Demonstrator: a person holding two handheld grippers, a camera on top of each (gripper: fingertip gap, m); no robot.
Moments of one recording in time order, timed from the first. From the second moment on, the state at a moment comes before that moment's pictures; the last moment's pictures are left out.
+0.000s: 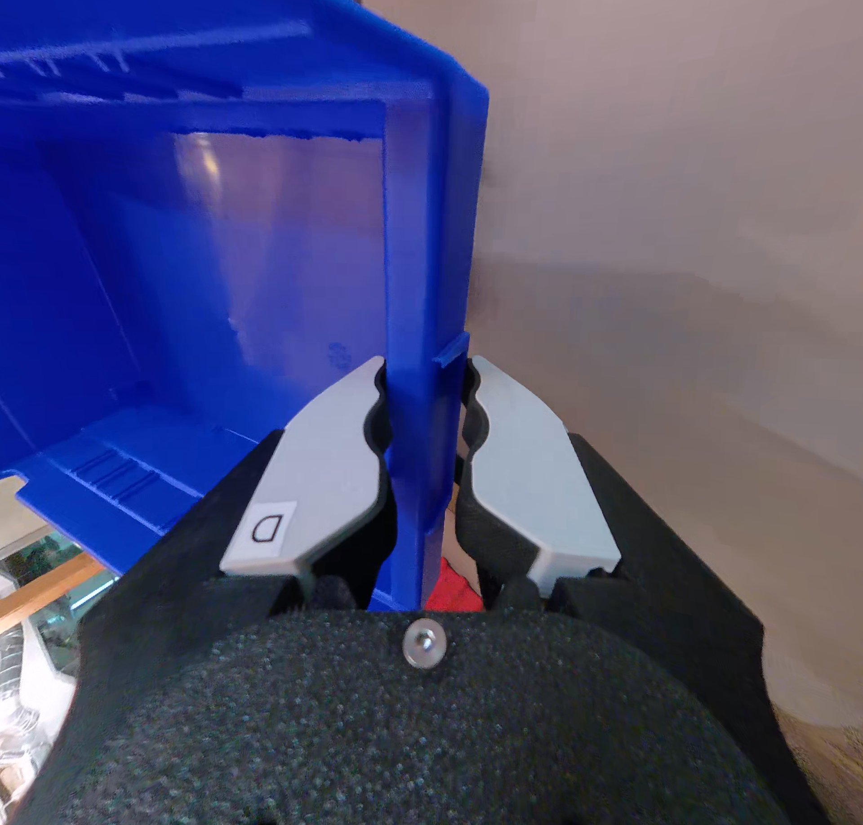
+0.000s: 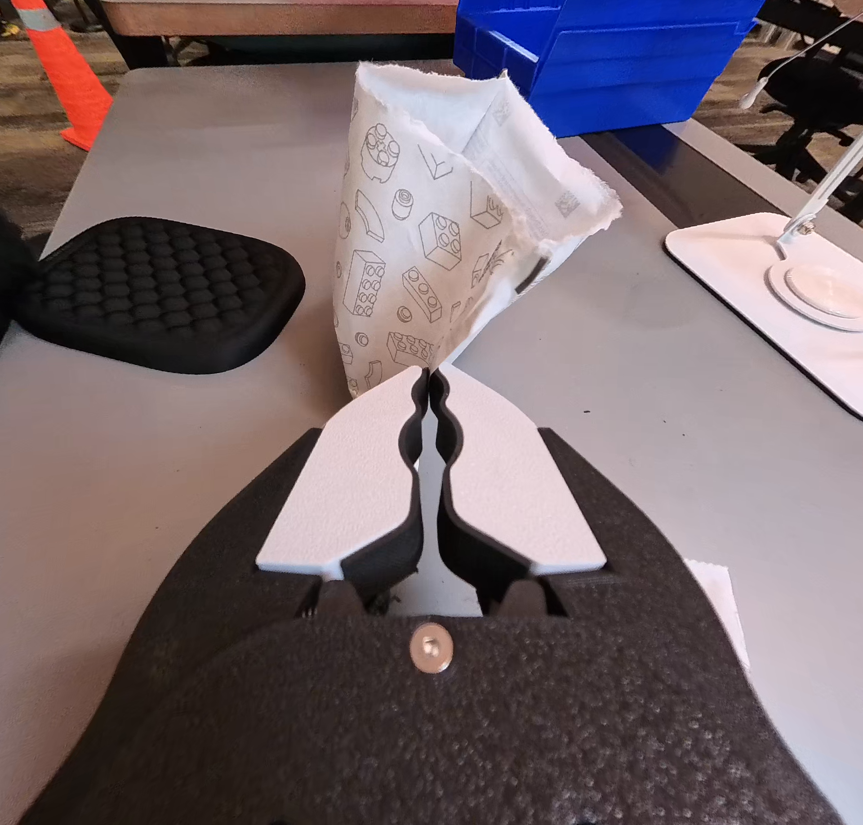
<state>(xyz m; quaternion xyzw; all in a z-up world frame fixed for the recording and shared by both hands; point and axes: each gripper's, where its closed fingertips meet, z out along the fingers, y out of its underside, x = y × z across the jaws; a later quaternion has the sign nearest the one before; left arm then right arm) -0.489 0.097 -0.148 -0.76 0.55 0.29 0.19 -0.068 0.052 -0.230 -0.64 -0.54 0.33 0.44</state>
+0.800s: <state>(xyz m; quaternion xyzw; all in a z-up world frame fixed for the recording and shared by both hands) -0.524 0.239 -0.188 -0.76 0.55 0.24 0.24 -0.063 0.069 -0.235 -0.66 -0.49 0.37 0.43</state>
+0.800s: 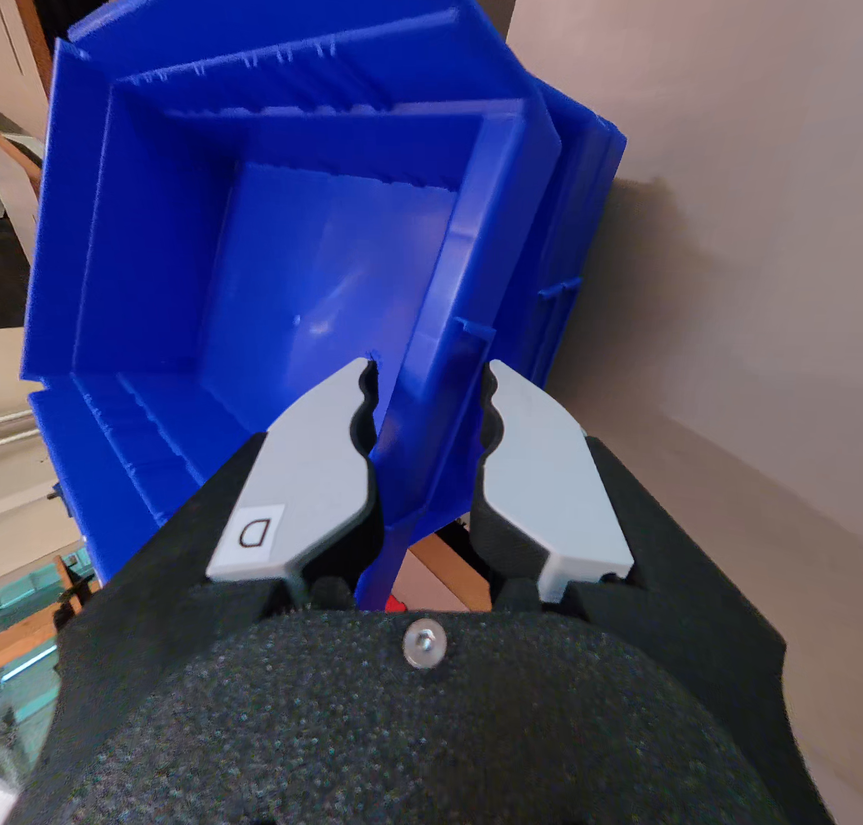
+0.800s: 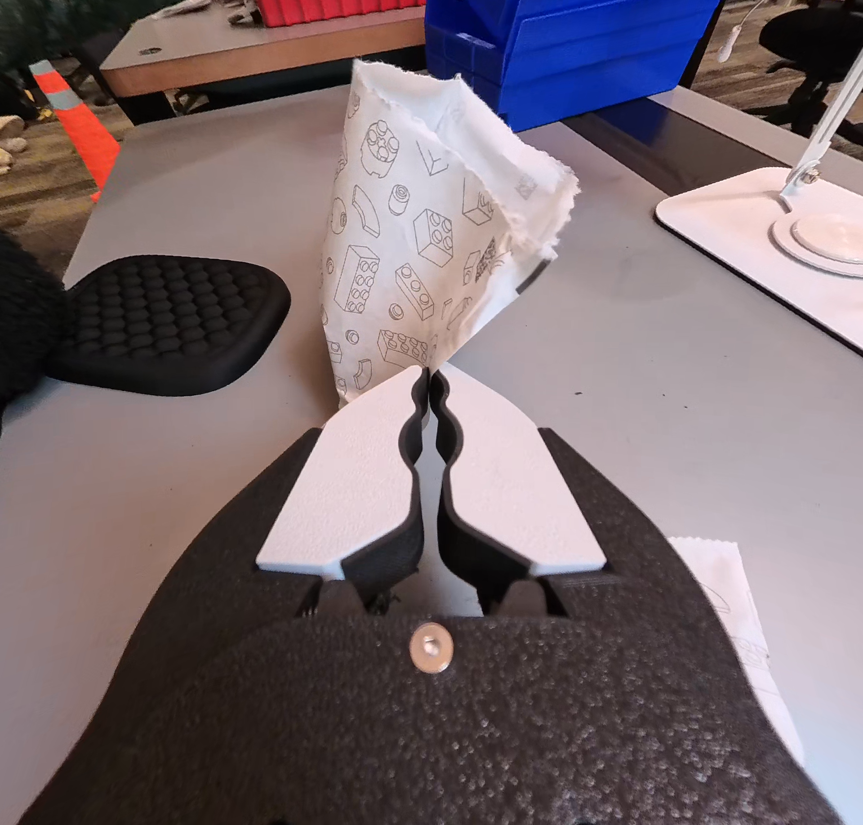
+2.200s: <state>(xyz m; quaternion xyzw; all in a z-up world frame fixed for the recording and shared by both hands) -0.525 0.233 -0.203 -0.78 0.45 0.24 0.37 -0.066 0.060 -0.233 -0.65 -0.51 0.39 0.42</state>
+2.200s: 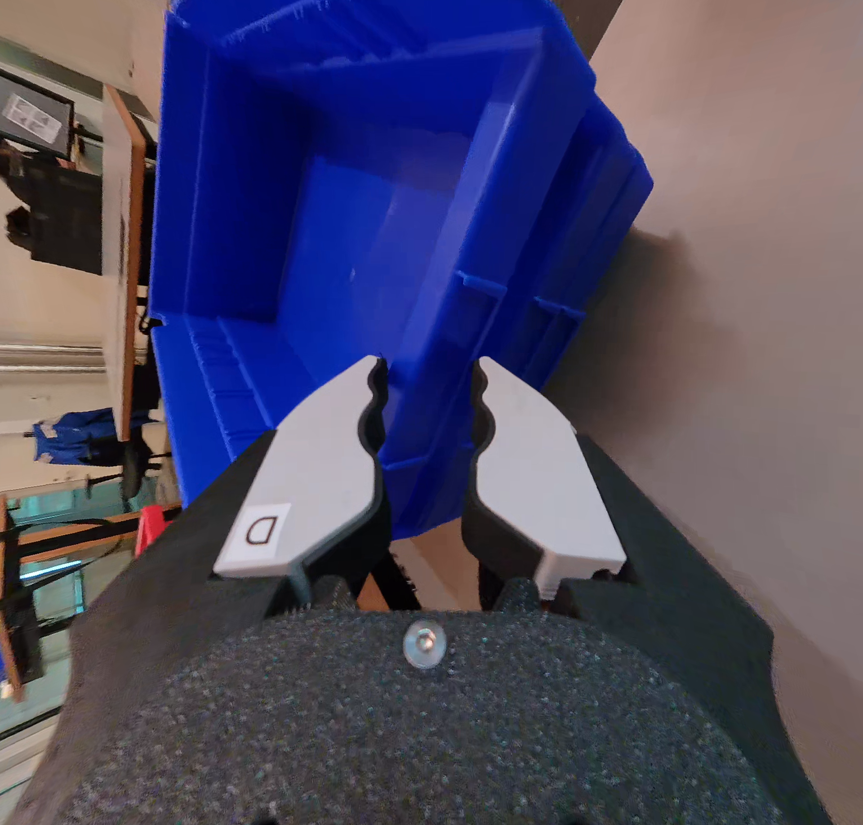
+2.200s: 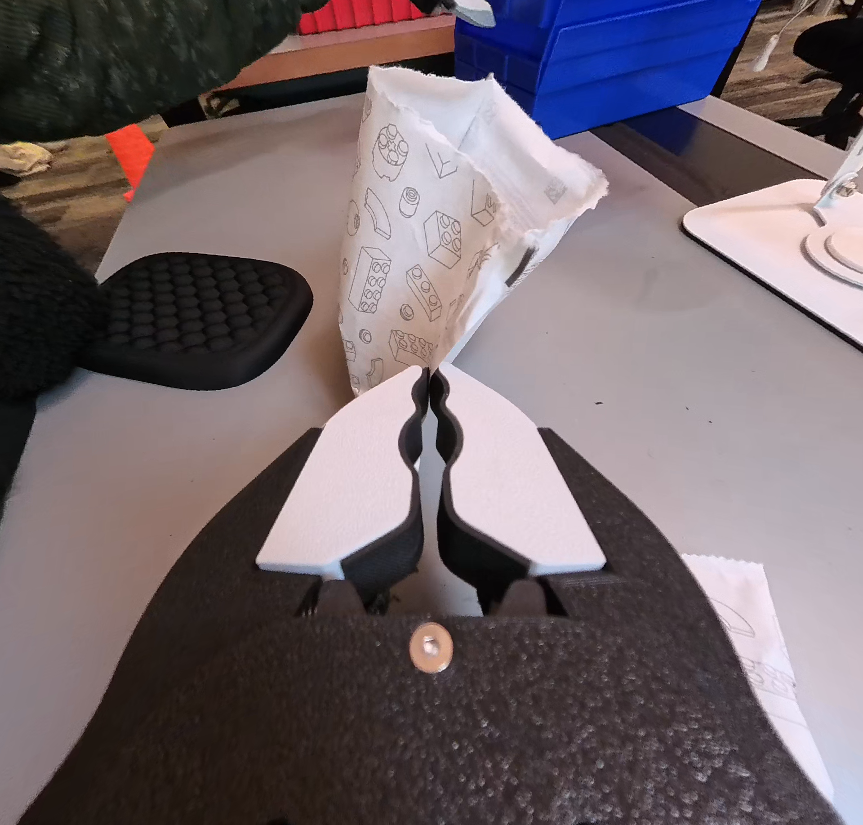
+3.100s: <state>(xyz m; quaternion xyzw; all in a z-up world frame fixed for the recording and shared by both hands) -0.489 0.223 -0.180 -0.75 0.28 0.31 0.51 -0.068 0.049 -0.229 -0.63 -0.53 0.38 0.43</state>
